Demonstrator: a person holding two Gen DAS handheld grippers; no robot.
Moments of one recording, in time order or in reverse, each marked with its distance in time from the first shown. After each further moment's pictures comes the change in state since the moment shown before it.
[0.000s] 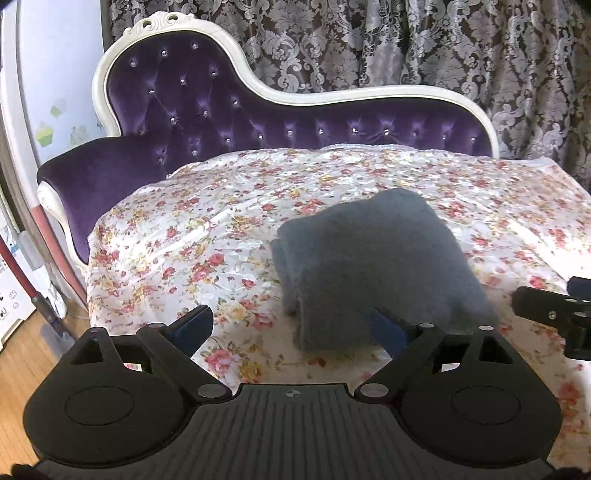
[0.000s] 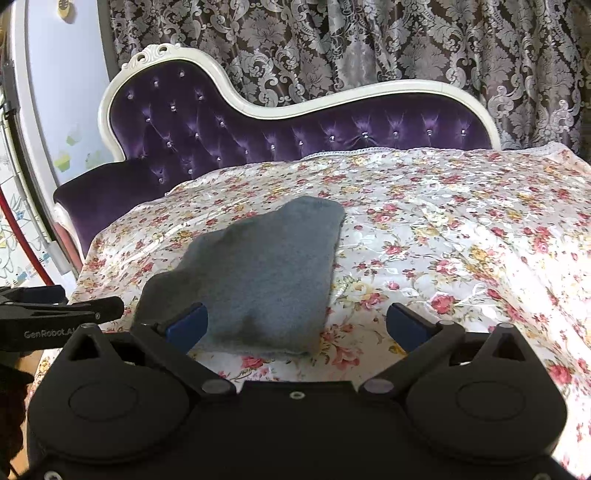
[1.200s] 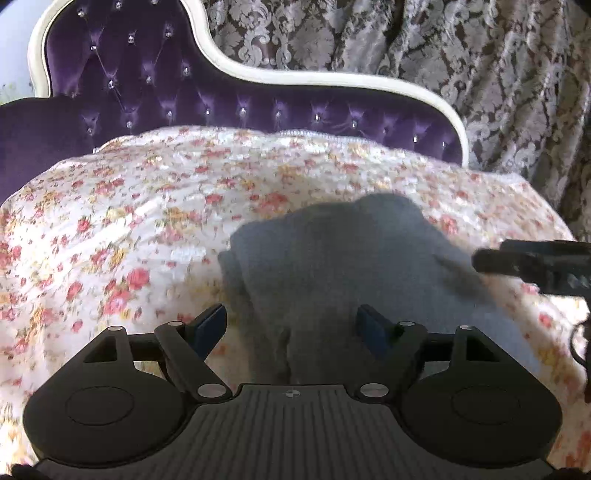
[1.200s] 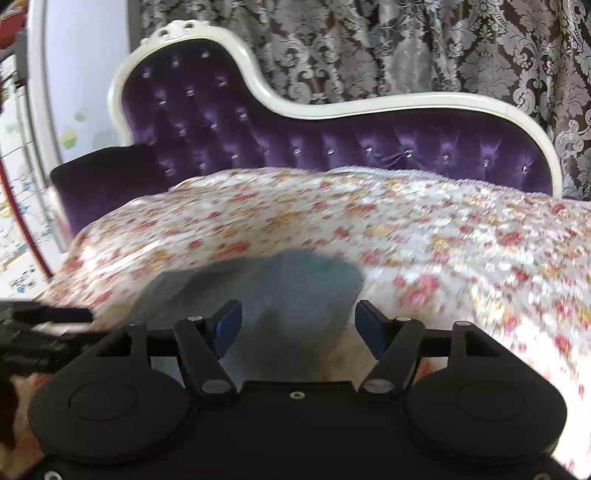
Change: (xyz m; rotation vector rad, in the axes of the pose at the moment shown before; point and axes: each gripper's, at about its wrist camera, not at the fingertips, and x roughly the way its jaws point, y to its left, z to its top) left arm 0.118 0.030 0.019 -0.052 0.042 -0.255; right arm 0.111 -0.023 0.061 -0.167 0.041 0.124
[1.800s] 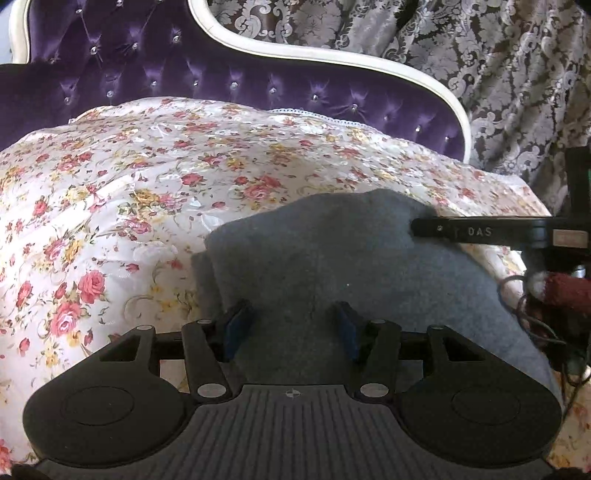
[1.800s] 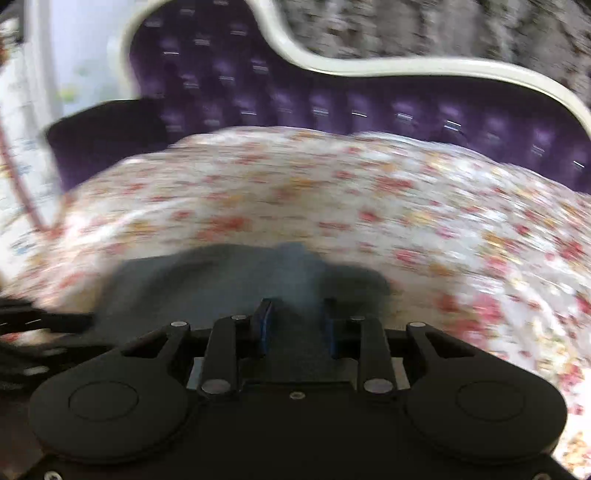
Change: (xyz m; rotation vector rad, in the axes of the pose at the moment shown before) left arm 0.051 0.013 0.014 -0.062 0.048 -0.077; right arm 0.116 -0.022 0.028 -0.038 0.112 -0.041
